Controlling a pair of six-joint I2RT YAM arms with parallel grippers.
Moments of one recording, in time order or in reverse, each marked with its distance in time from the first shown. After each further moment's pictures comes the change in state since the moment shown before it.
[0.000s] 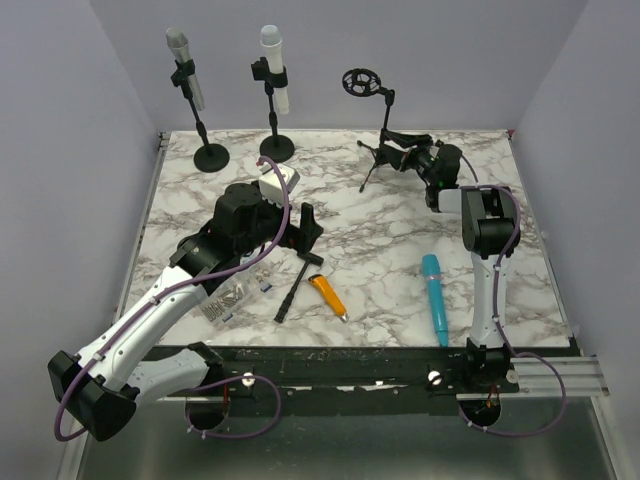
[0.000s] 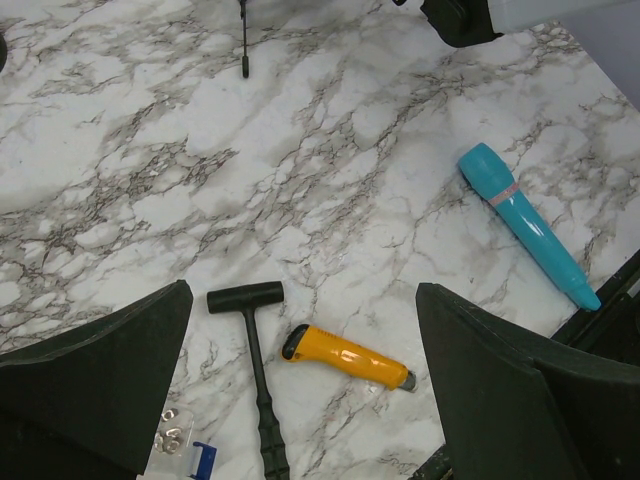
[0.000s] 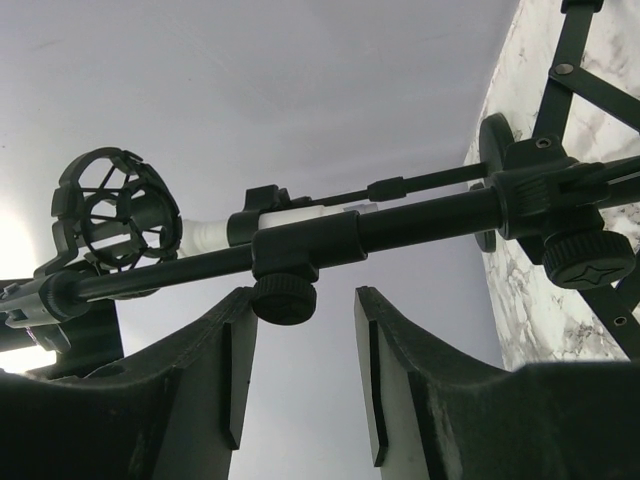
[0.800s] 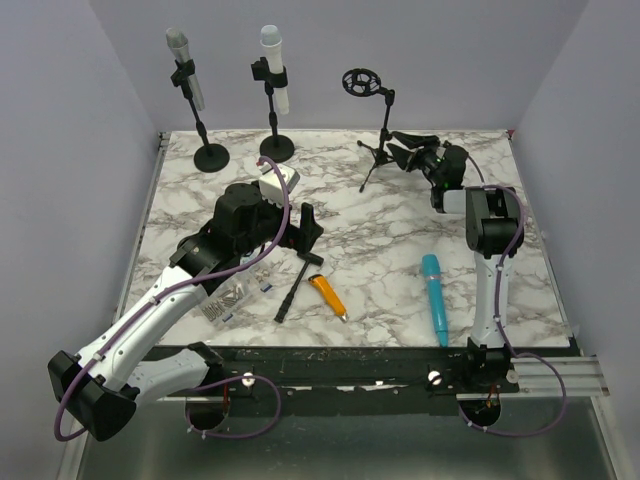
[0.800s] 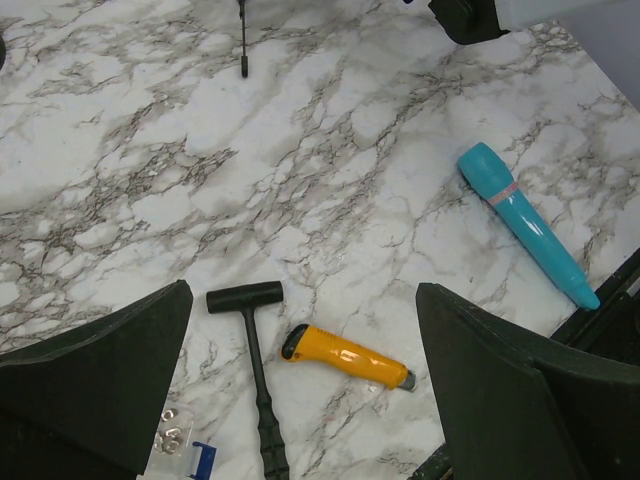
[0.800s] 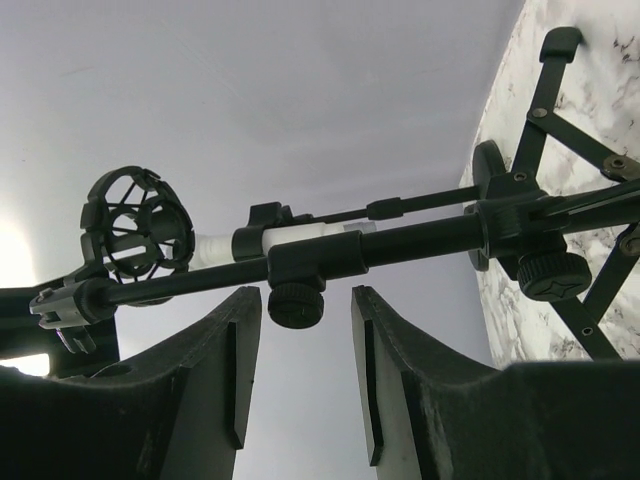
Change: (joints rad) left arm 0.000 0.000 0.000 0.000 0.008 0.000; right arm -0.027 -0.002 -0.016 0.016 0.013 -0.018
